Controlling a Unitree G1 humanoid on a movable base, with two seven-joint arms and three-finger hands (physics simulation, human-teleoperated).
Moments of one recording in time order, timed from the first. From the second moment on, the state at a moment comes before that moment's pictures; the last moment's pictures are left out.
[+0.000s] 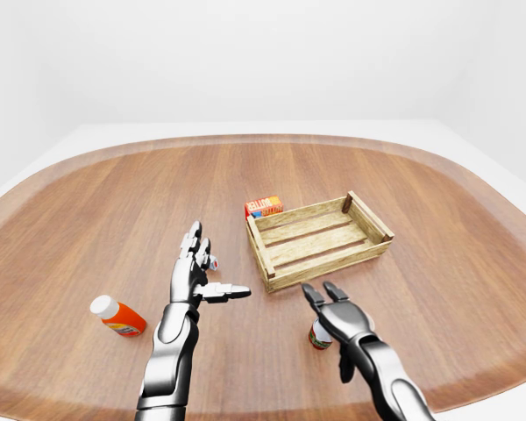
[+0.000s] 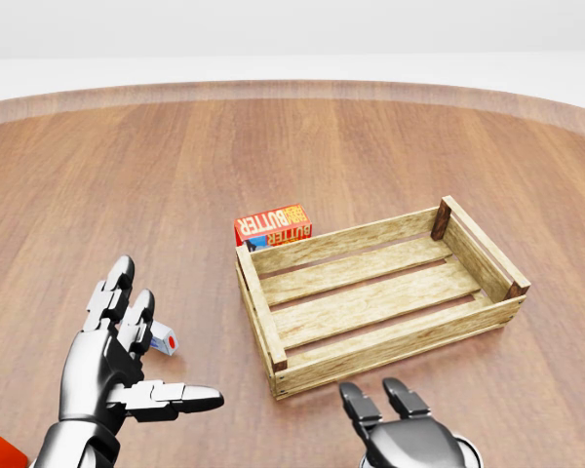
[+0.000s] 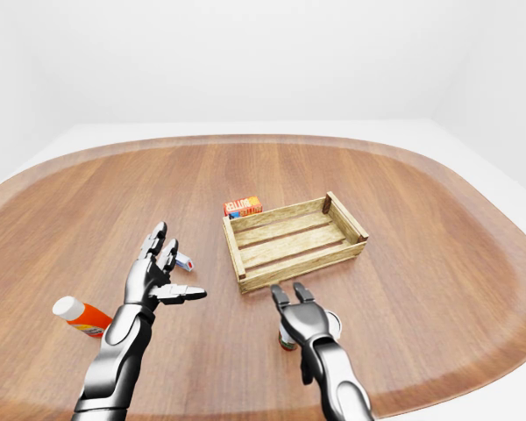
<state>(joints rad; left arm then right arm) -0.01 0.01 0.05 -0.01 -0.18 0.09 -0.09 0.16 -0.13 0.14 0.05 -1.32 -0.09 0.33</state>
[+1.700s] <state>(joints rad) 0.00 0.01 0.05 -0.02 -0.18 0.09 -0.09 0.13 -0.13 0.17 0.13 -1.26 -0.09 0.37</state>
